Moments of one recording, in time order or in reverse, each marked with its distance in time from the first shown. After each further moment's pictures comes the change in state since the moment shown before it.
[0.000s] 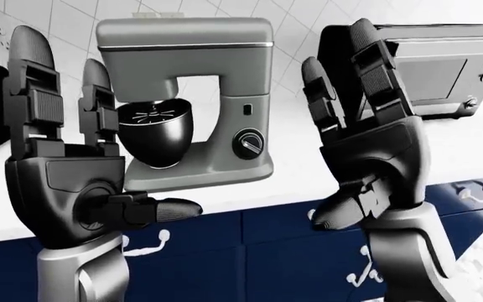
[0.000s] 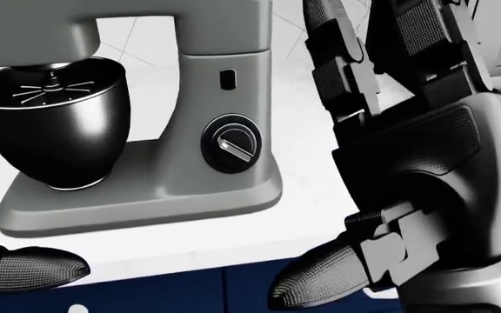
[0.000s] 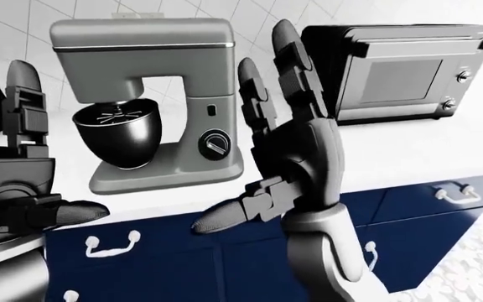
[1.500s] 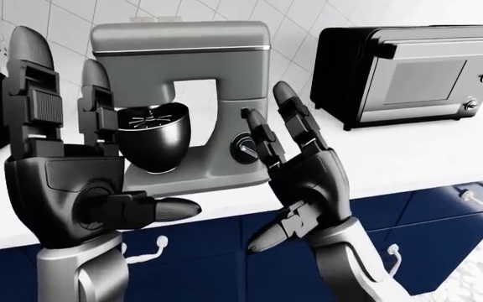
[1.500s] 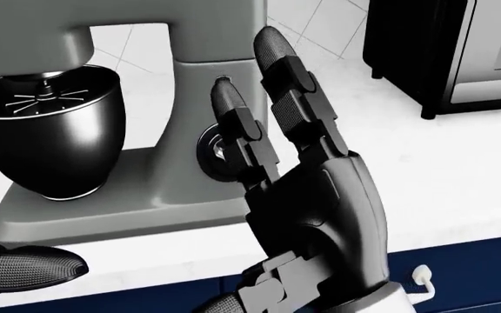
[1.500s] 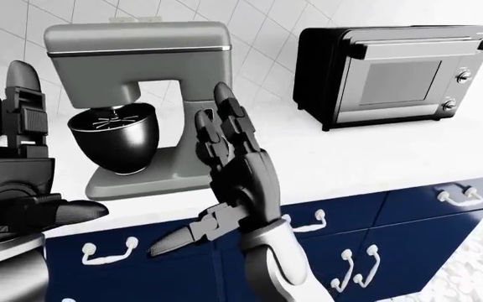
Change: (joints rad) left arm 0.001 0.001 0.003 0.005 -0.004 -0.004 0.001; right arm 0.177 0.136 0.251 0.131 -0.223 -0.042 0.135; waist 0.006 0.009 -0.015
